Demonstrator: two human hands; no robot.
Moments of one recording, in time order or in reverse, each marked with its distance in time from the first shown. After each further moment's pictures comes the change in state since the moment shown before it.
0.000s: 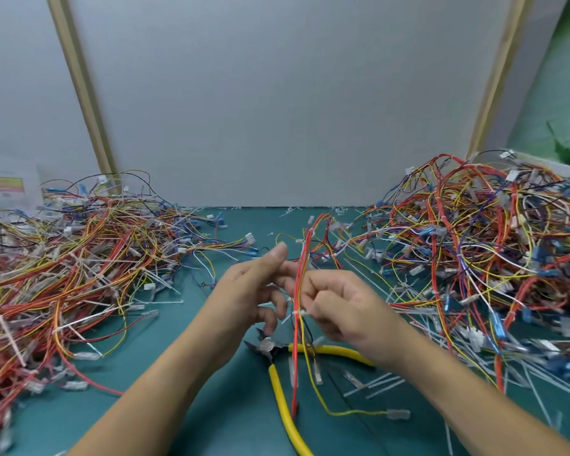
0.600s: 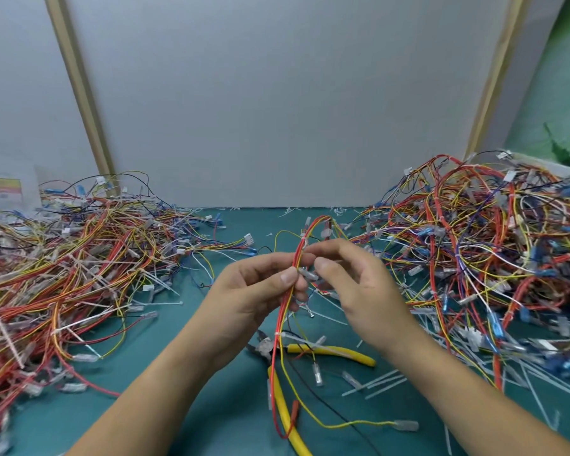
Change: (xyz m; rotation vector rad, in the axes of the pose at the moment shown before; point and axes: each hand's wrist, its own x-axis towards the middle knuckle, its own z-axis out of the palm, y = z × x) left_hand -0.006 0.000 0.002 -0.128 -0.135 0.151; right_hand 0.007 0.010 -0.006 -0.194 0.504 -0.031
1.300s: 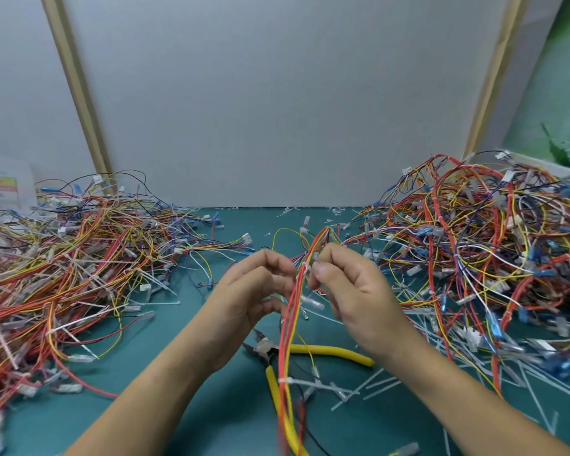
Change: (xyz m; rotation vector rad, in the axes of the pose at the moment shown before) left_hand 0.003 0.000 -0.003 0.053 0.050 -0.096; right_hand -0.002 0.001 0.002 0.122 -0.120 -0.132
